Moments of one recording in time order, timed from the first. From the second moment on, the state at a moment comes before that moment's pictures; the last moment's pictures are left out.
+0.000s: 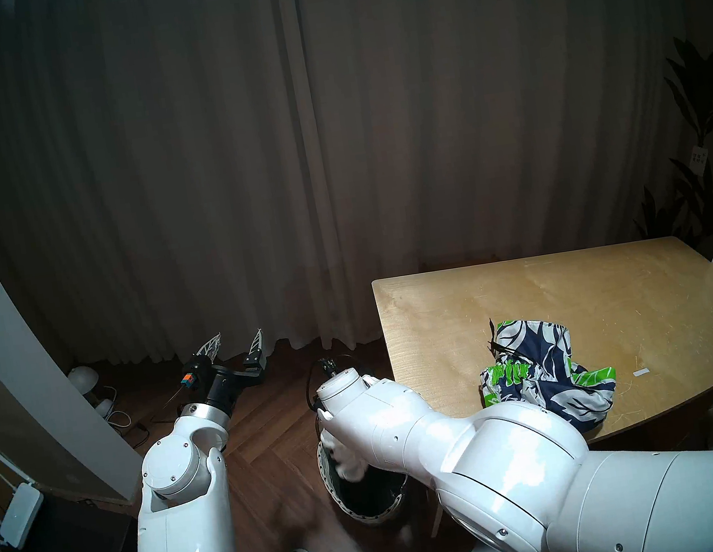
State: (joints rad) left arm 1.71 -1.54 -1.84 -1.70 -0.15 -0.03 -0.40; right arm -0.83 -1.93 0.90 -0.26 0.25 0.30 -0.32
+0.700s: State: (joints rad) left arm 1.70 -1.54 -1.84 -1.70 -0.14 -0.03 -0.41; right arm -0.71 -1.91 1.00 -0.36 0.30 0.11 -0.36
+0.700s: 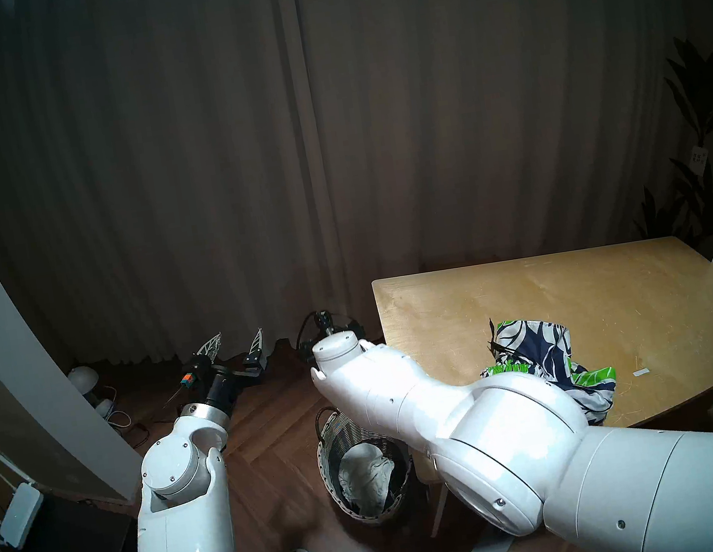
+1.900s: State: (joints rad) left arm 1.65 -1.59 -1.51 -1.83 -0.14 -0.02 -0.55; right arm -0.57 -1.51 1.39 -0.43 0.23 -0.11 -0.73
